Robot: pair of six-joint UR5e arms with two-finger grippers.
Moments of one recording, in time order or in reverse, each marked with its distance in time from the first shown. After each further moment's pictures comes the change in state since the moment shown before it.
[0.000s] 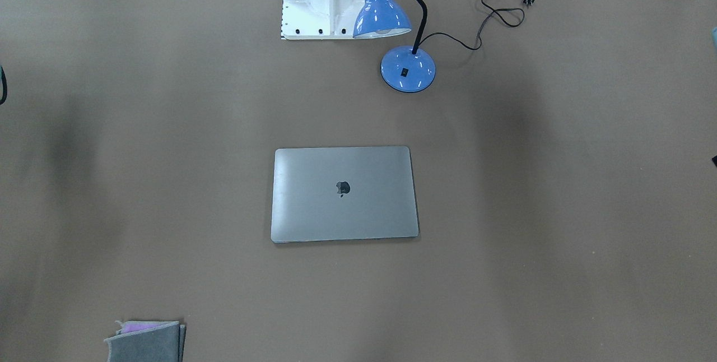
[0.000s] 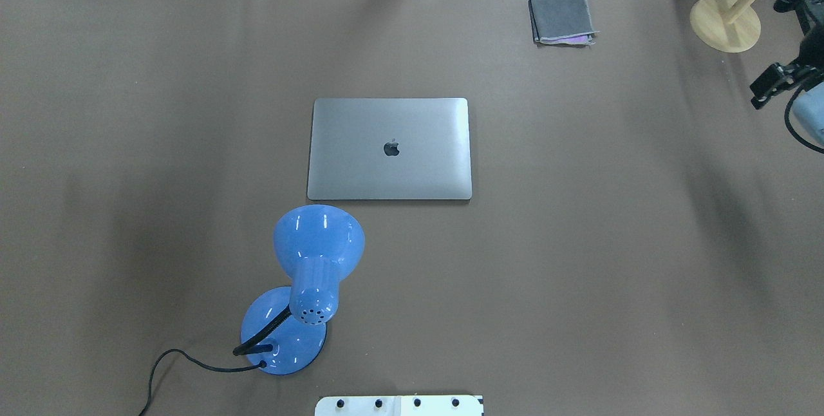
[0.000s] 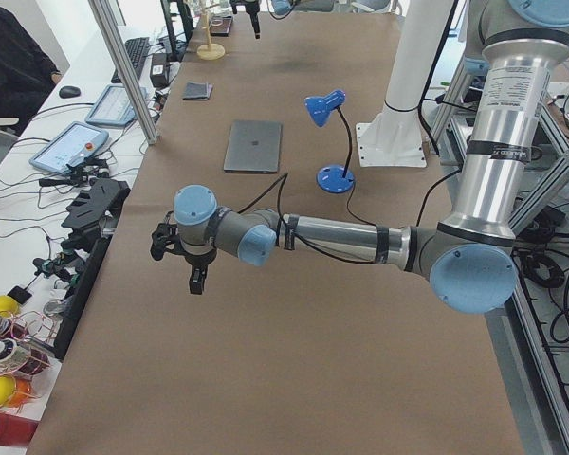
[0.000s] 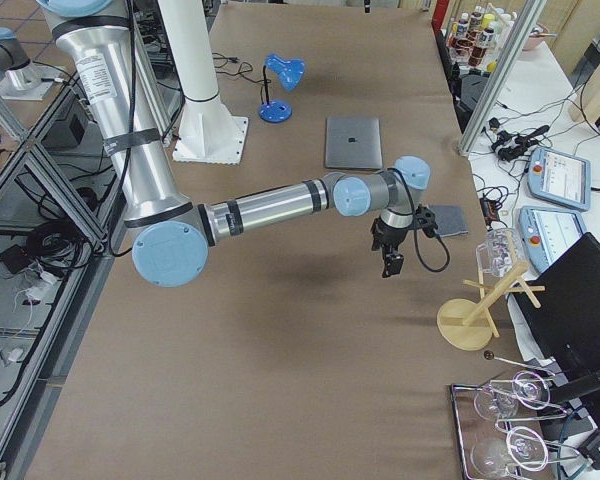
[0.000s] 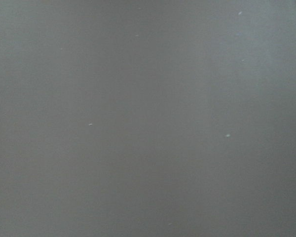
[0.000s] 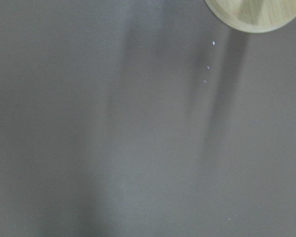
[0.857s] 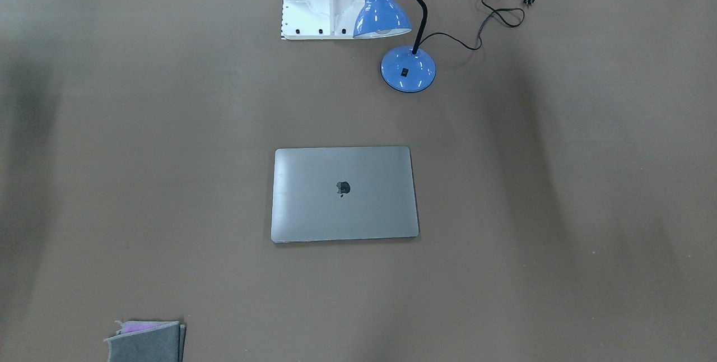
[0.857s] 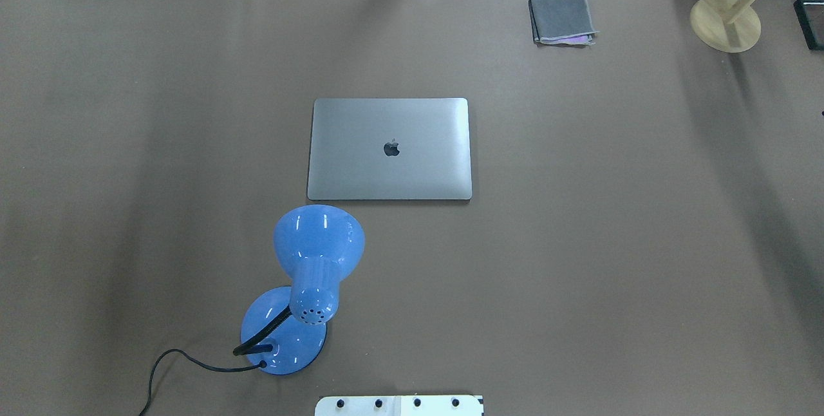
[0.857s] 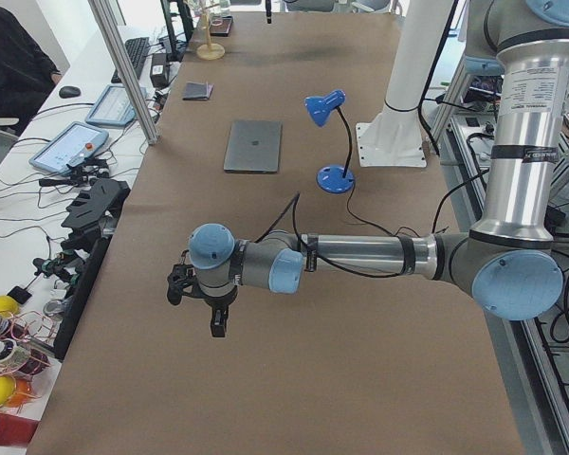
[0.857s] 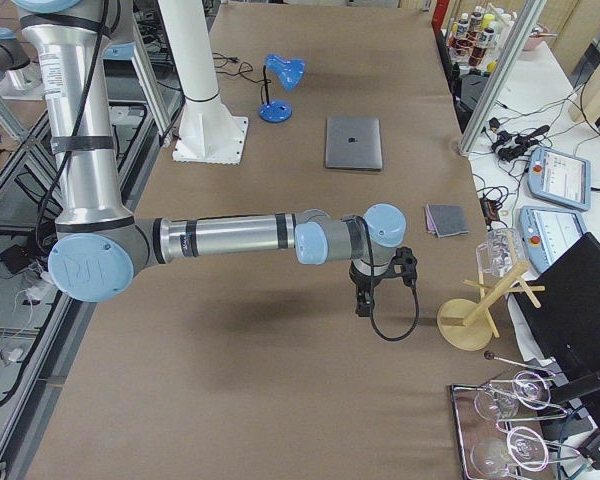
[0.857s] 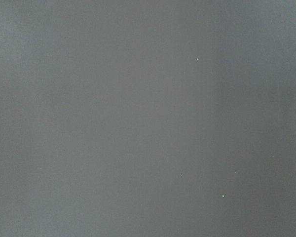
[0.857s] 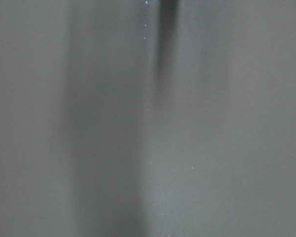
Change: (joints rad) left arm -0.055 0.085 -0.018 0.067 -0.002 0.082; right arm 0.166 -0.148 0.077 0.047 0.174 -0.013
